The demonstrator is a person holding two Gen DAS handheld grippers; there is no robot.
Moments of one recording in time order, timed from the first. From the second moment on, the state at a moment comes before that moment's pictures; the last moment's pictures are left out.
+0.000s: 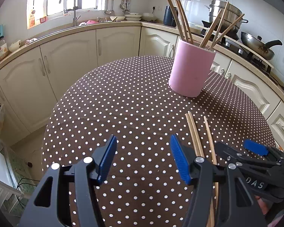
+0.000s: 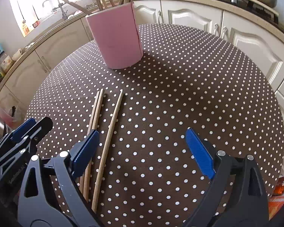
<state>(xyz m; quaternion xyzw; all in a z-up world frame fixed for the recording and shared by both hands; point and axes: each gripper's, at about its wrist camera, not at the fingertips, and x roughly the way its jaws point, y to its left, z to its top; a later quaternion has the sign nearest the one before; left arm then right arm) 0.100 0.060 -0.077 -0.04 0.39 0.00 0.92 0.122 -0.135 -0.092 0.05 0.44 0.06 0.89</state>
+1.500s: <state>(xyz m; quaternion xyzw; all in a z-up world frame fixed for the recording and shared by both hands) 0.150 -0.013 -0.096 0.00 0.44 0.01 0.90 0.127 -0.161 -0.096 0.10 0.44 0.15 0.88</state>
